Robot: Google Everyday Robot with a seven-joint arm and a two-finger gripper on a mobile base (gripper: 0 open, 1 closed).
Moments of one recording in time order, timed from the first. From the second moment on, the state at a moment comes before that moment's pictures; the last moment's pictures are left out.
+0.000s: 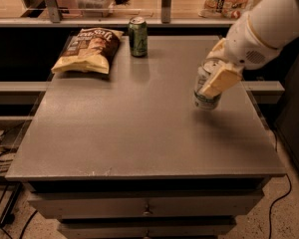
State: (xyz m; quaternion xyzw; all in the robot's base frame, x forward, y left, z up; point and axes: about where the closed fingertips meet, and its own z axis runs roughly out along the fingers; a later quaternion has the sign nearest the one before) arm 0.536 -0.133 0.941 -0.64 0.72 0.03 0.26
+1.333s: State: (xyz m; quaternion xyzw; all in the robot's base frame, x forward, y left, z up) arm 0.599 -0.022 0.950 -0.66 0.67 0.10 0.32
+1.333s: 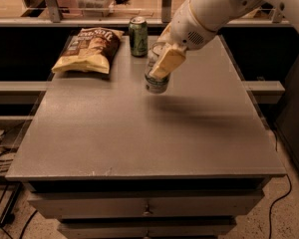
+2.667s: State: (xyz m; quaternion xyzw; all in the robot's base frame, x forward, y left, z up) arm 0.677 0.080 0.917 -0.68 0.65 0.13 0.32
